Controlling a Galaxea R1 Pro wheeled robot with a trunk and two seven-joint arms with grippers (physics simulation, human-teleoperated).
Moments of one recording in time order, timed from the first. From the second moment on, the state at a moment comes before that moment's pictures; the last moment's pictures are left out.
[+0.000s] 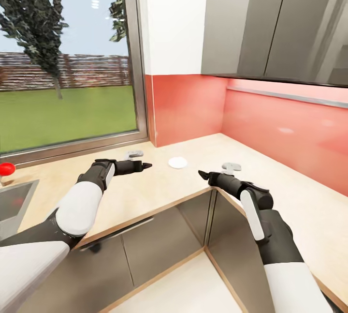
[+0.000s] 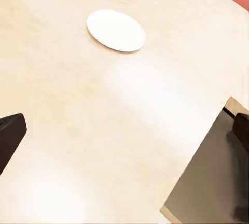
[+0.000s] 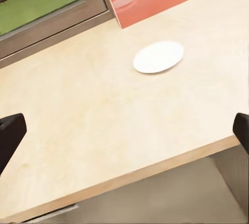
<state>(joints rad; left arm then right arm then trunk) -1.23 -0.10 0.80 -0.39 -0.78 0.43 -0.65 -0.63 0.03 0.00 -1.37 -0.28 0.71 0.19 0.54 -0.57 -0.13</state>
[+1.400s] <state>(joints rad) -1.23 -0.10 0.80 -0.38 -0.78 0.44 -0.65 -0.63 0.03 -0.05 -1.37 -0.29 0.71 0.18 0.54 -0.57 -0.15</state>
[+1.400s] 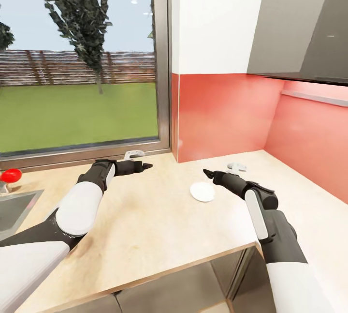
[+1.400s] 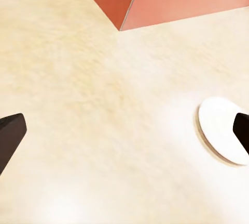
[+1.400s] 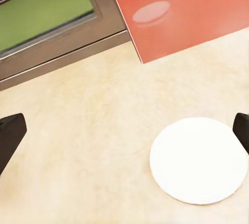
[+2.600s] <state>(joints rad) -1.19 -0.10 0.80 -0.39 -0.78 0.43 -0.65 -0.63 0.03 -0.06 -1.37 -0.29 0.71 0.18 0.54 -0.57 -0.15</state>
